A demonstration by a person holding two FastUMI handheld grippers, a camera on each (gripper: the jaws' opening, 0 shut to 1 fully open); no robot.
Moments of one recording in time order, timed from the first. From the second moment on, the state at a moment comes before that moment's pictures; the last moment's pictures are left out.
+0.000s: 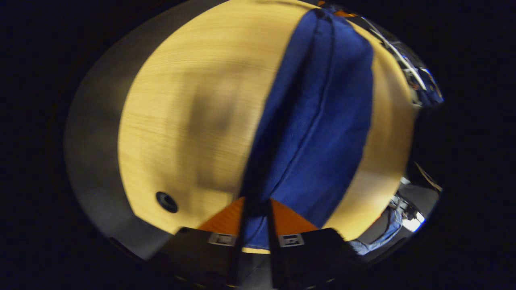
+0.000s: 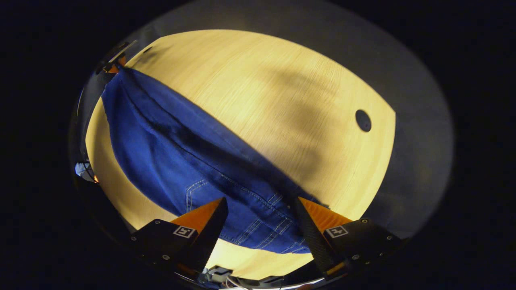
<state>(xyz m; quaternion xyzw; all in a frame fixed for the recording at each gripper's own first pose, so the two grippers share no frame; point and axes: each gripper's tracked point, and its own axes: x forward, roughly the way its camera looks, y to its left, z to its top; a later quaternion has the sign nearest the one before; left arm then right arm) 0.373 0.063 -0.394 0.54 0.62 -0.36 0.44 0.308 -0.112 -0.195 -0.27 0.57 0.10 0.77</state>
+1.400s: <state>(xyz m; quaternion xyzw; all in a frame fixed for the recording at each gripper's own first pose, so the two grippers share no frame) 0.334 -0.102 -0.287 0.16 0.19 -0.12 0.96 0.193 -0.229 -0.191 0.43 0.23 -0.10 0.87</state>
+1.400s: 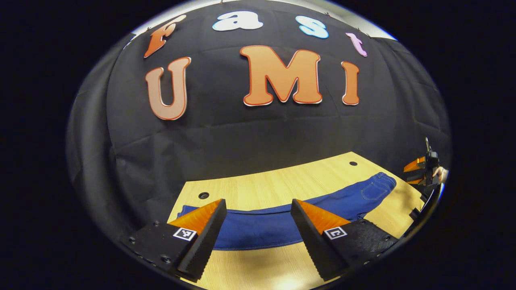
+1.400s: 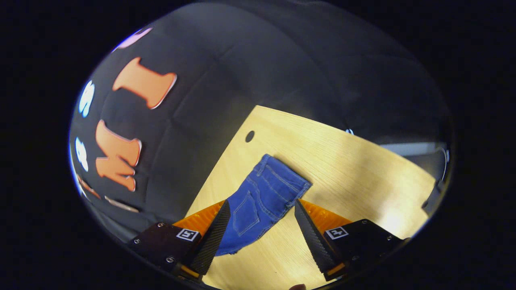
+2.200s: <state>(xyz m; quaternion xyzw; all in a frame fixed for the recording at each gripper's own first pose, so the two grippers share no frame) 0.327 -0.068 -0.252 -0.01 0.16 -0.03 0.99 0.269 -0.255 -0.257 0.52 0.19 -0.17 0.82</state>
